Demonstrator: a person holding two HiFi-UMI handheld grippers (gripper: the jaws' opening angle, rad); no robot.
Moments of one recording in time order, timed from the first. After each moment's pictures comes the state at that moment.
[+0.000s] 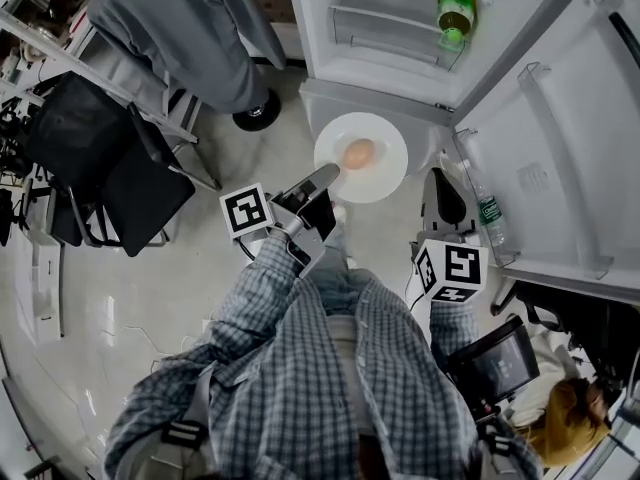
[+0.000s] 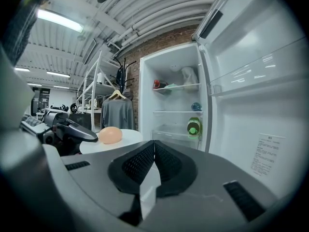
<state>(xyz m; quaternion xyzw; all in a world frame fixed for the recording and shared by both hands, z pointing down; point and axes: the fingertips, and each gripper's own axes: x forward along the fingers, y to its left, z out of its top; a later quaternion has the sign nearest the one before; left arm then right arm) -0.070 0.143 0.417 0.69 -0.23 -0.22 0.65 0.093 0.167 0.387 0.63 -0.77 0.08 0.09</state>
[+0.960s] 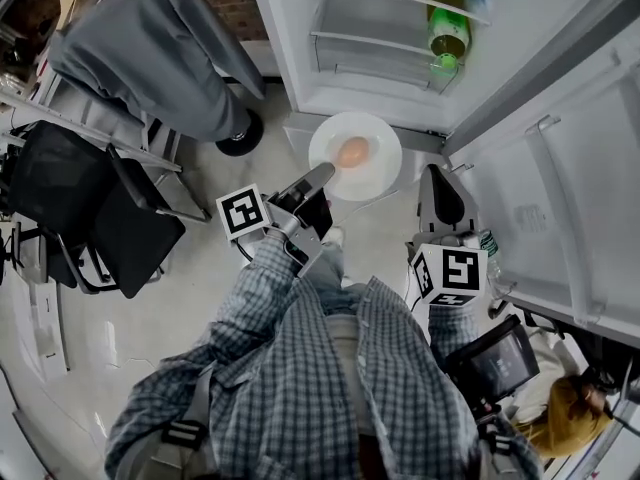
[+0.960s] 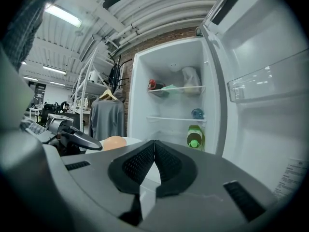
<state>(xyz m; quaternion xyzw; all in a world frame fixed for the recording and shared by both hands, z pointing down) -0.058 0.020 0.428 0.68 -0.21 -0.21 0.67 0.095 0.059 0.369 0.65 -0.76 0.05 0.08</state>
